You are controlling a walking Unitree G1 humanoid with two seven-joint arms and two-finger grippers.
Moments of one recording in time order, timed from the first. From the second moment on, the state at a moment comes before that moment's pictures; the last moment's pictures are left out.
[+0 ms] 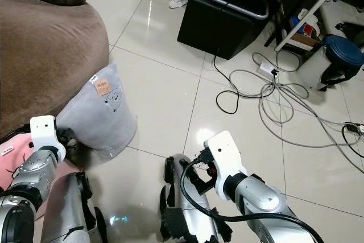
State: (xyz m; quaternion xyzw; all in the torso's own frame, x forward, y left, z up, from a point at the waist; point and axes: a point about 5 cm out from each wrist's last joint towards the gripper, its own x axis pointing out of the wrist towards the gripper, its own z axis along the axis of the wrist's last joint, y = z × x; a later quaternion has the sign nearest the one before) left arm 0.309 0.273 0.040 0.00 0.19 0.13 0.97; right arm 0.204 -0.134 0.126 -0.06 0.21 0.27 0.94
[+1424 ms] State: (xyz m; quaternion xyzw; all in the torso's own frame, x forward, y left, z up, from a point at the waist) left arm 0.315 0.178 0.063 -0.01 0.01 -0.09 1.00; right arm 0.241 -0.168 0.046 -0.04 0.25 0.15 0.96
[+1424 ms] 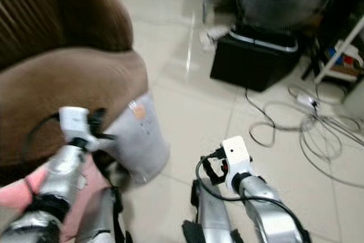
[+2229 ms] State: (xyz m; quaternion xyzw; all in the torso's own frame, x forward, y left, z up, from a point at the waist) left arm 0.258 0.173 0.026 0.05 0.15 -0.07 0.99; right arm 0.292 -0.144 0.017 -0.01 0.26 0.10 0.96
